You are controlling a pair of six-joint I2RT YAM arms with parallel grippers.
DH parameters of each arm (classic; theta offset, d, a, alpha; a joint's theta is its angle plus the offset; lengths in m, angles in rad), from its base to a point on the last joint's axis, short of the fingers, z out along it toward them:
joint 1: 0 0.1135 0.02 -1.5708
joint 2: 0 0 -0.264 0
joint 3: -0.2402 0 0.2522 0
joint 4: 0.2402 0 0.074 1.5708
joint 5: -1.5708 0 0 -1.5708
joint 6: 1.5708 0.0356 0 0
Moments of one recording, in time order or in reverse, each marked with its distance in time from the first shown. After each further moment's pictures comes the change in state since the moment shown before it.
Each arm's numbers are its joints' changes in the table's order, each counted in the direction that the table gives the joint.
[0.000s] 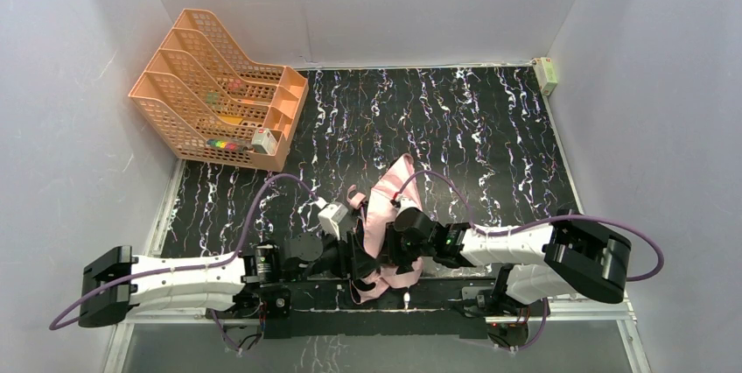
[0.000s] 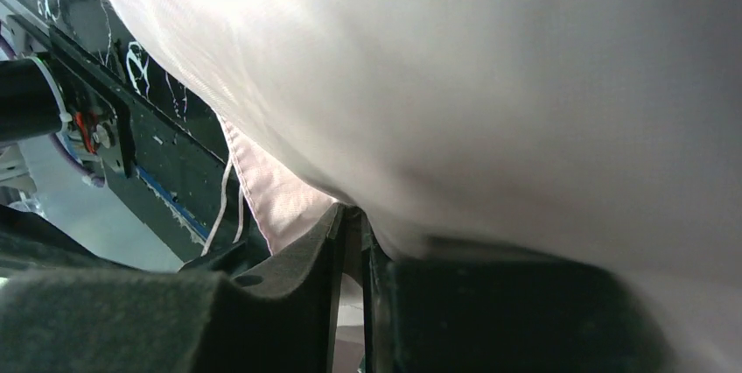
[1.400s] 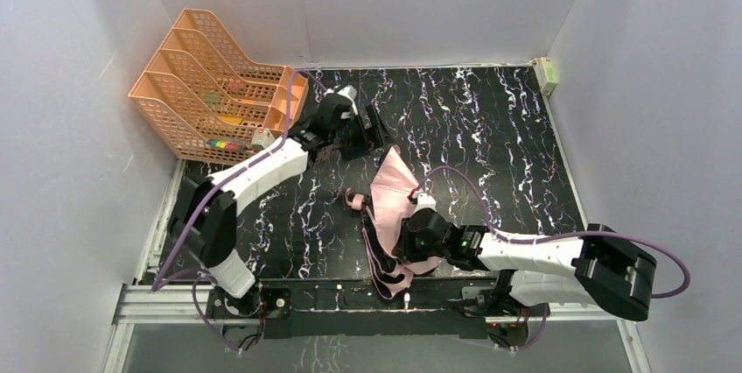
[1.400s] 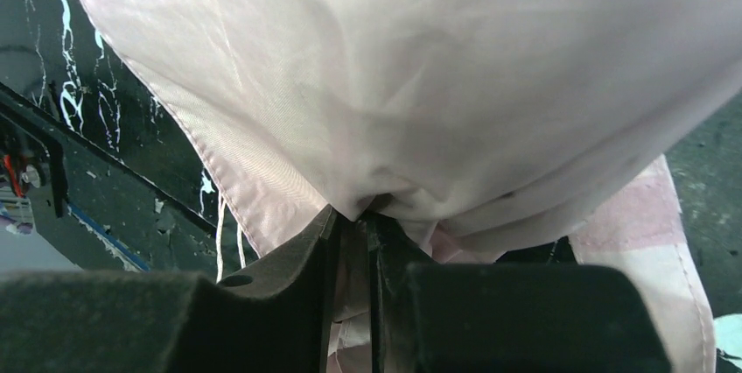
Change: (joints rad) left arm 0.682 0.741 -0.917 0.394 -0.316 0.069; right arm -0.031 -0.158 0.062 0.145 -0.160 -0.064
